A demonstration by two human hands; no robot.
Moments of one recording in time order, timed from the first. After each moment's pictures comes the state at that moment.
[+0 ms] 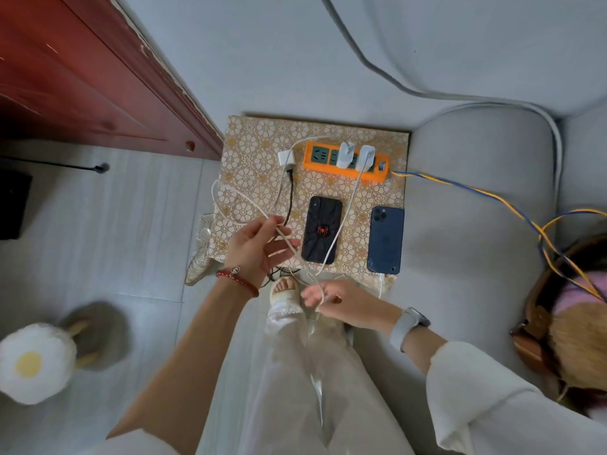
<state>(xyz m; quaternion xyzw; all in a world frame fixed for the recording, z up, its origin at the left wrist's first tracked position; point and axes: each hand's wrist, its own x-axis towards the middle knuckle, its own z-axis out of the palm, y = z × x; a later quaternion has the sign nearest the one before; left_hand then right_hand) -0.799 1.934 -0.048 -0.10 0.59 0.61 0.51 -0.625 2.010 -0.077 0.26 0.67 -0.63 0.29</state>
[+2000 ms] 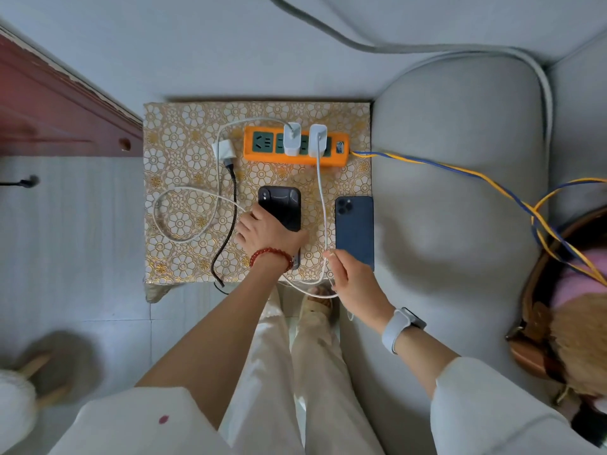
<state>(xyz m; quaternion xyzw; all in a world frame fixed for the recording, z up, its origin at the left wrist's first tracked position) -0.738 2.040 -0.177 0.16 0.93 0.08 0.33 -0.590 2.058 -0.145 0.48 0.71 -0.51 0.05</state>
